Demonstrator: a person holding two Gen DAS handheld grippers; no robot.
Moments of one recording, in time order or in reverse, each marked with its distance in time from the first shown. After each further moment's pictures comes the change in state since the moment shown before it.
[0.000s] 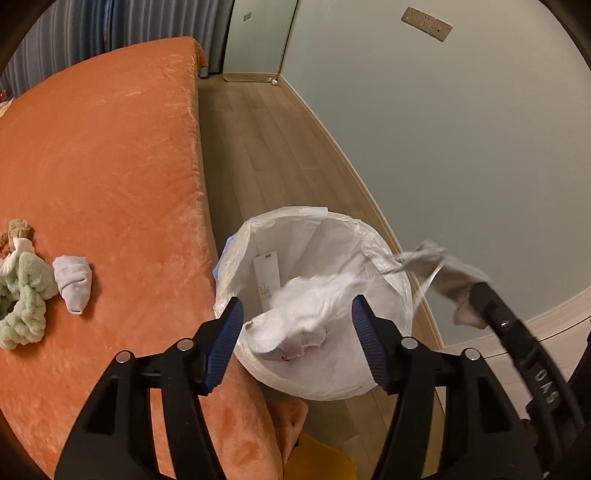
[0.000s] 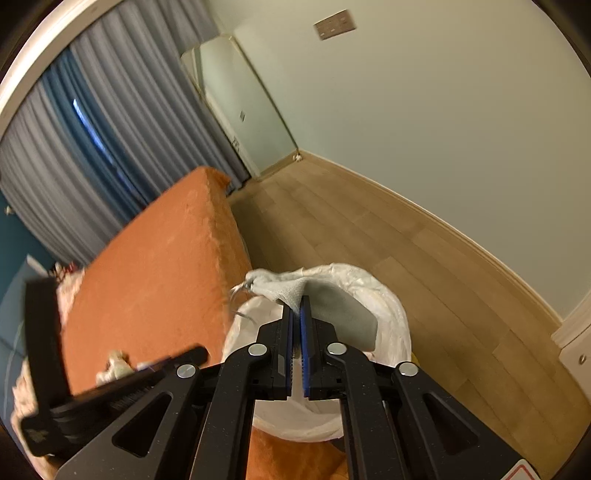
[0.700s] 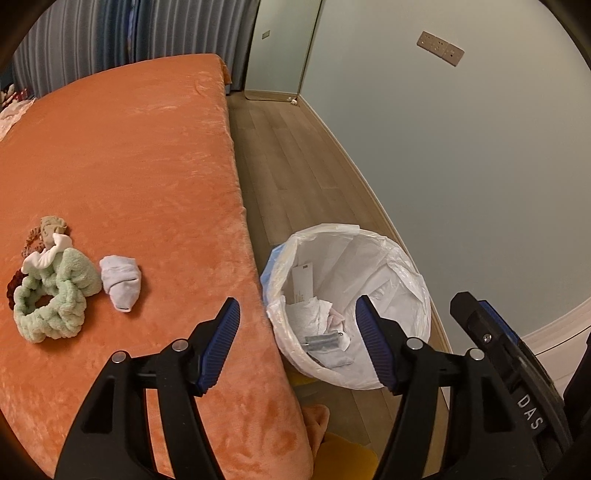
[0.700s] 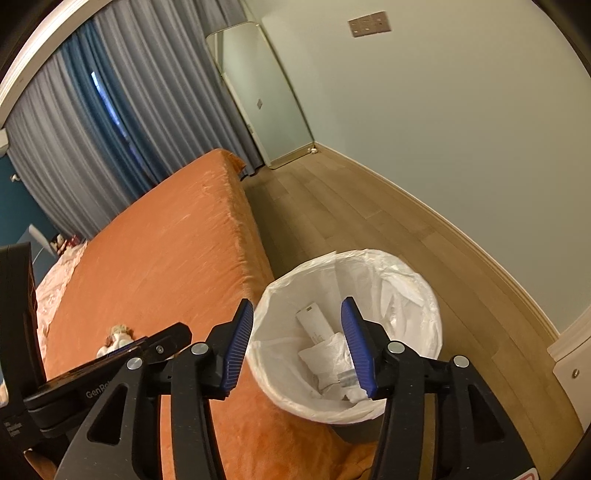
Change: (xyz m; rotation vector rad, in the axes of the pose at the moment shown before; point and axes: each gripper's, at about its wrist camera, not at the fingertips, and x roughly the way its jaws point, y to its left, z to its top) left arm -0.044 0.041 -0.007 -0.037 -0.080 0.051; right arm -0.006 0.051 -0.020 -0.085 0.015 0.017
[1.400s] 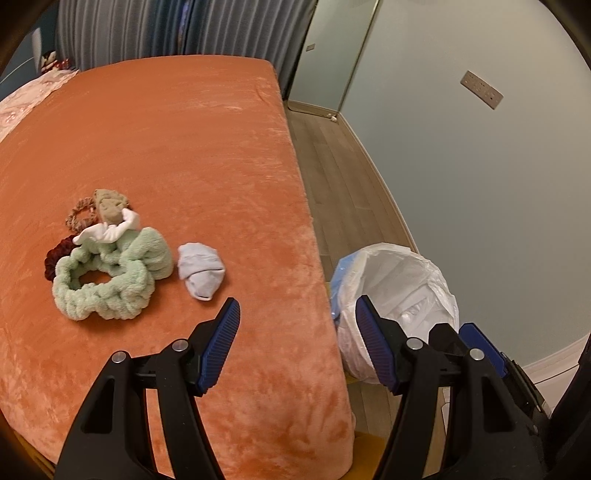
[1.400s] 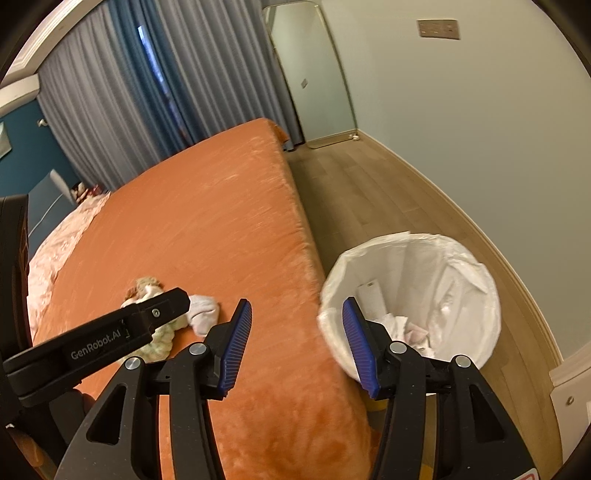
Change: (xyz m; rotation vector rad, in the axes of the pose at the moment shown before) left arm -0.045 0.095 -0.013 -0.139 -0.054 0.055; right arm 0.009 0.099 -0.035 -0.171 0.075 0.066
